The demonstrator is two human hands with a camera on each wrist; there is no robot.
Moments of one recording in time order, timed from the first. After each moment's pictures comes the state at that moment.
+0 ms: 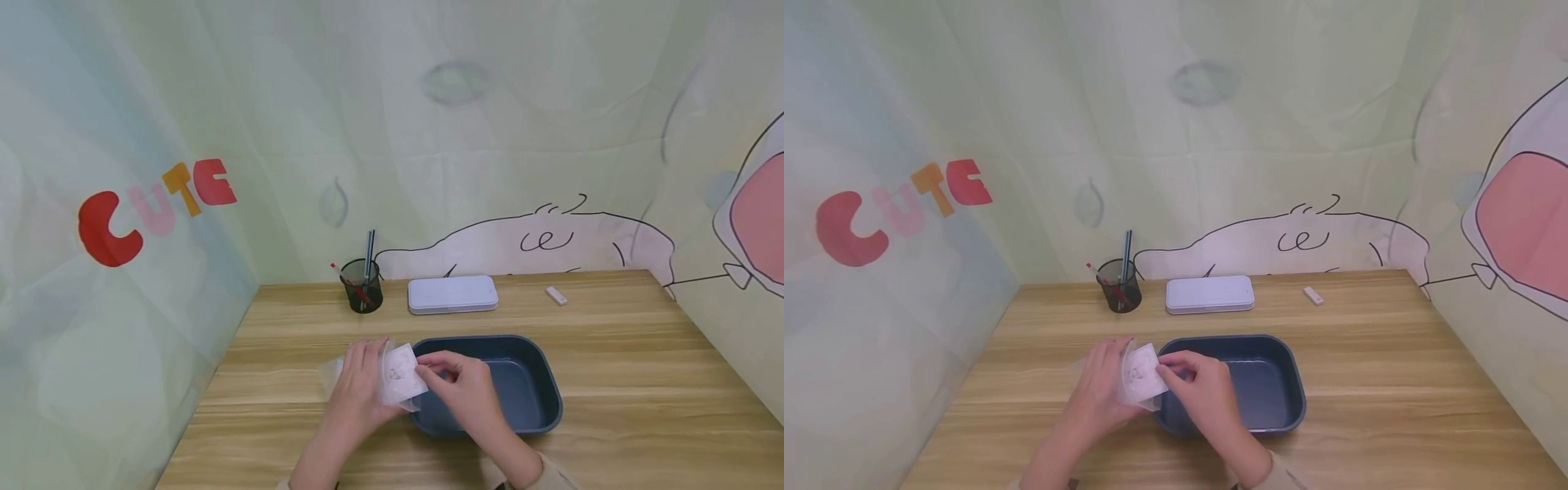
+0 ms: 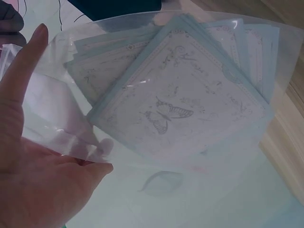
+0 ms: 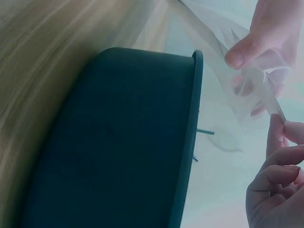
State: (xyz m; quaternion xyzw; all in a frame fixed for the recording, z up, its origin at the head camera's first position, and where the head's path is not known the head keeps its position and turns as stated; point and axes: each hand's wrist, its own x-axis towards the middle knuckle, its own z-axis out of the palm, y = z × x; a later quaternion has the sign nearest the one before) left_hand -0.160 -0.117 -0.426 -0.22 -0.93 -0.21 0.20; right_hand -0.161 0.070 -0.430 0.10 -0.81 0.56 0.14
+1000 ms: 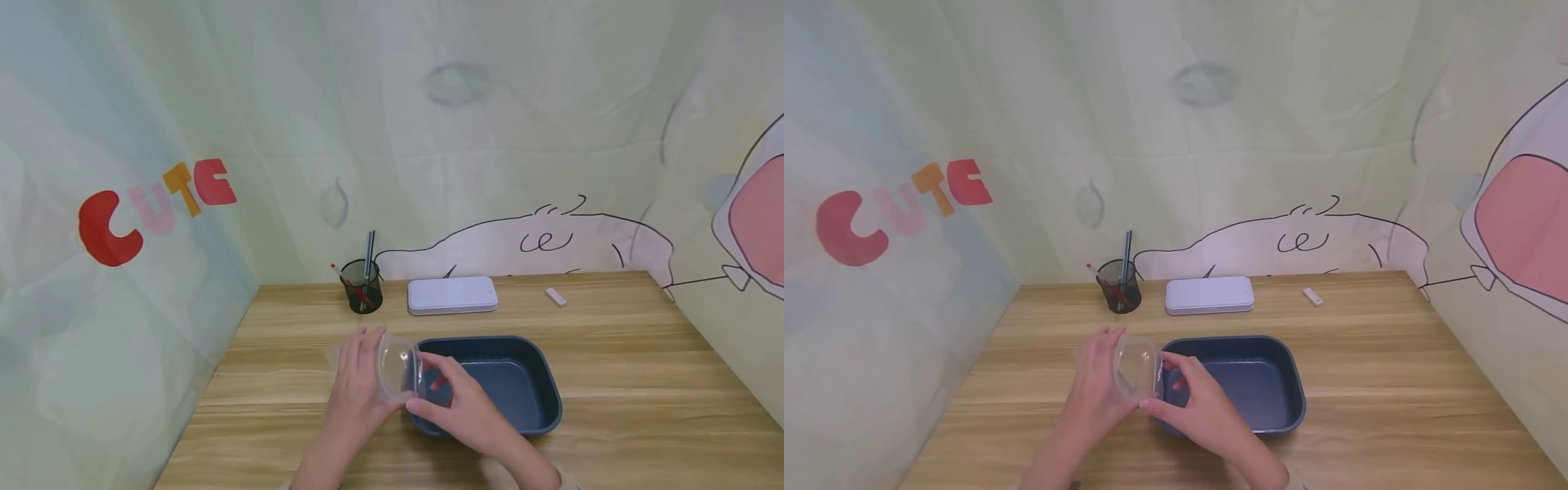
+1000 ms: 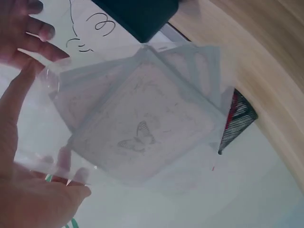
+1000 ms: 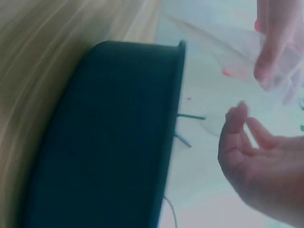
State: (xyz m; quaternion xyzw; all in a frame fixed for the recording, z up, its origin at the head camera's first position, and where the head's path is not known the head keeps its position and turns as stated) left_hand -0.155 -0.111 -0.414 -0.22 -0.89 -0.25 0.30; right_hand -0.146 0.084 -0.429 0.19 -0.83 0.53 -0.01
